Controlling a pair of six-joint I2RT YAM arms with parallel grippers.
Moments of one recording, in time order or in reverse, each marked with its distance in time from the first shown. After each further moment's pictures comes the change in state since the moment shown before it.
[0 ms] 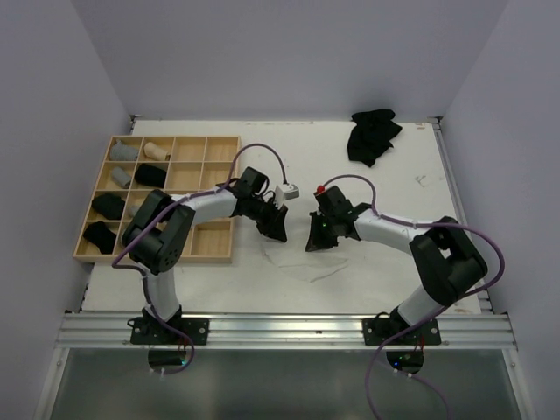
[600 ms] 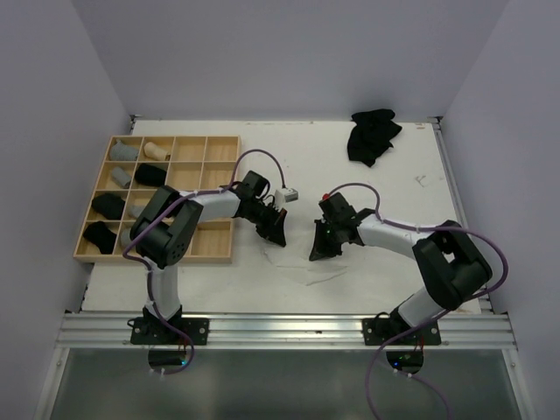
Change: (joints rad) left arm -0.004 0.081 0.000 0.008 0.007 -0.076; right arm 0.000 -0.016 -0.089 0.025 -0.014 0.106
